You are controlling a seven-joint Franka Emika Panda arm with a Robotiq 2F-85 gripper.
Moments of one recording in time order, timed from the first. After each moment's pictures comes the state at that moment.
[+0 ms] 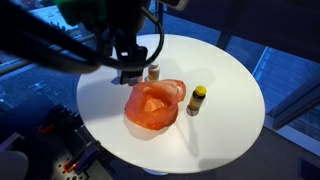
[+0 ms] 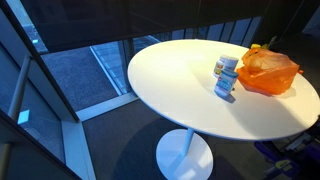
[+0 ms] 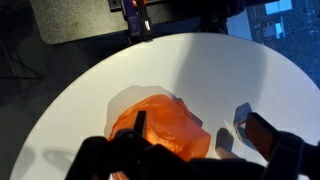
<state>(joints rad) -0.14 -0.27 -0.29 -2.43 0.07 1.87 -0.18</state>
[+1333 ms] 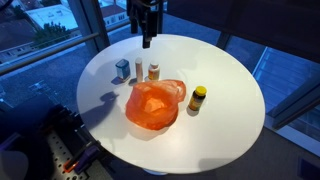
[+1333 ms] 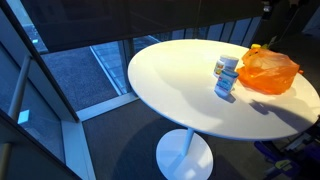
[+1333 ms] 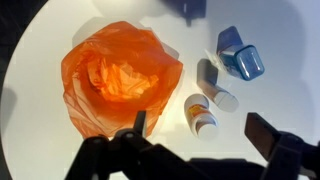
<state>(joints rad) -0.09 -0.05 -0.07 -2.24 0.07 2.09 0.19</state>
